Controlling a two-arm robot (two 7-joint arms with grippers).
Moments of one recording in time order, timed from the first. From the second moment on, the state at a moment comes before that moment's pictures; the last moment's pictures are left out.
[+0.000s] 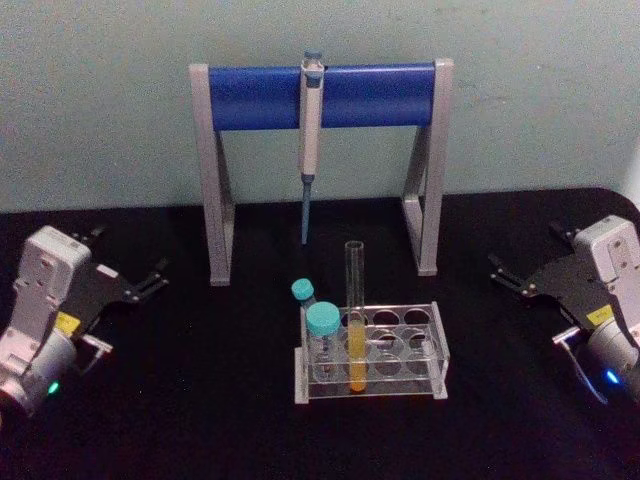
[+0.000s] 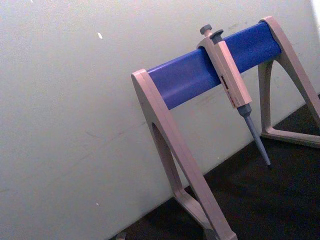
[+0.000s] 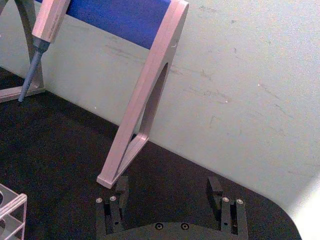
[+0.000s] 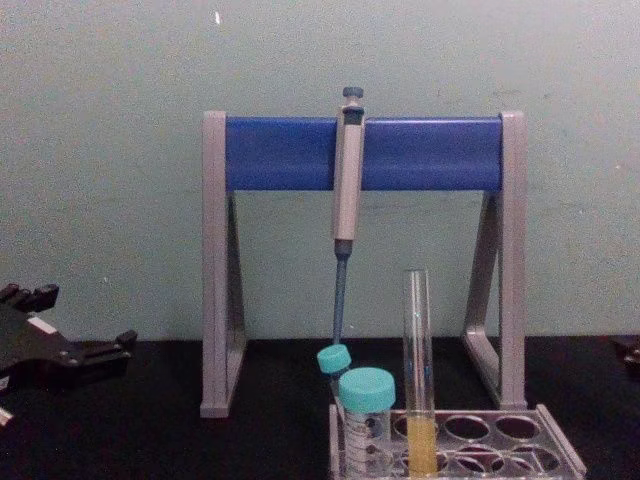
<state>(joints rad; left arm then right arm) -0.20 0.60 0.45 -1.41 -0.25 -0.12 0.03 0.20 0.60 -0.45 -1.41 0.25 -0.12 -0.03</state>
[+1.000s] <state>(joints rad) -0.20 0.60 0.45 -1.41 -0.25 -0.12 0.03 0.20 0.60 -0.45 -1.41 0.25 -0.12 -0.03</state>
